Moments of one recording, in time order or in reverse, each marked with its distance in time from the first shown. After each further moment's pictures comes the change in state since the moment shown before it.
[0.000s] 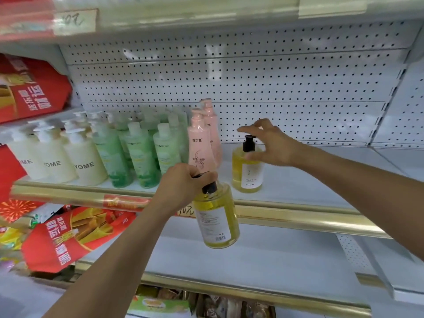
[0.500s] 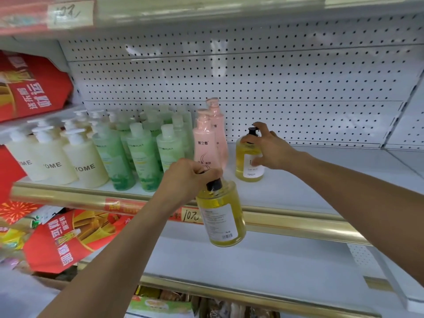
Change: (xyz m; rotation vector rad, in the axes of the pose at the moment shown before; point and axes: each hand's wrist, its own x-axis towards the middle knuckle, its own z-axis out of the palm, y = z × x) left_hand 0.025 -0.002 -0.007 -0.024 -0.024 0.019; right_hand 0.052 0.021 0.036 -0.200 0.009 0.010
